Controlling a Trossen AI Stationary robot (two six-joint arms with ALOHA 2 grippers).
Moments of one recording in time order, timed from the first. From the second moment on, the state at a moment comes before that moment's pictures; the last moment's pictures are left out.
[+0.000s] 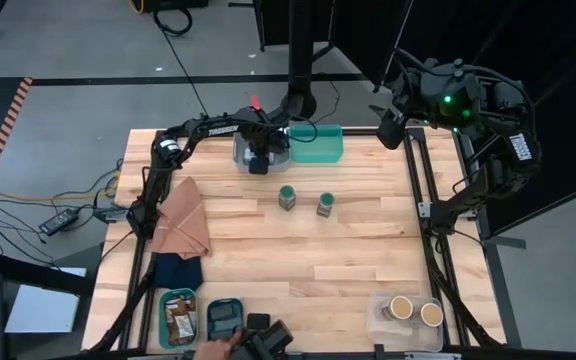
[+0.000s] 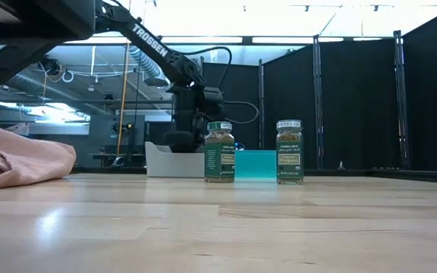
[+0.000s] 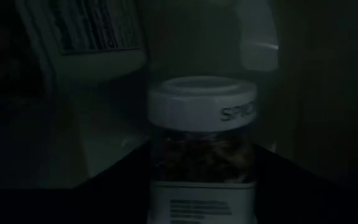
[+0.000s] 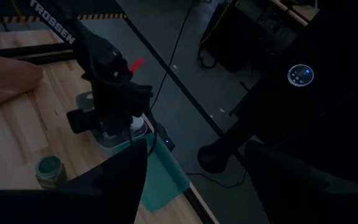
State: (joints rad) left arm 0.63 2.20 1.72 -0.95 -0.07 0.67; right arm -0.18 1.50 2.35 -1.47 0.55 0.00
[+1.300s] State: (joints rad) left arm 0.66 2.16 2.19 -1.15 0.19 0.43; right arm -0.18 1.41 2.35 -1.44 0.28 -0.13
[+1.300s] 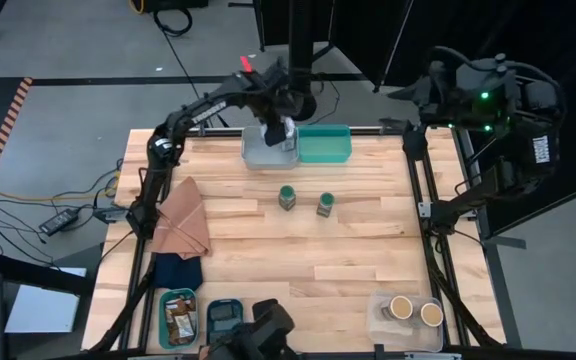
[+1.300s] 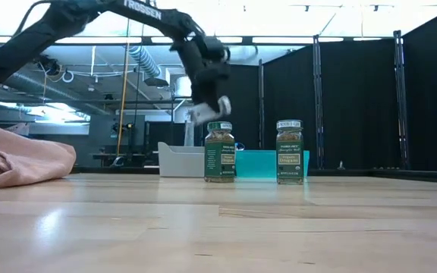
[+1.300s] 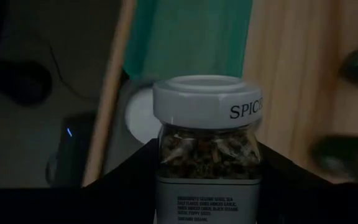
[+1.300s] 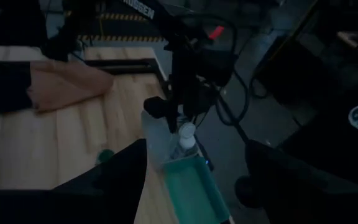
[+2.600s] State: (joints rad) left arm 0.67 1.78 2.13 -0.95 0.66 0.57; right arm -0.34 1.81 2.35 -1.09 0.10 -0.34
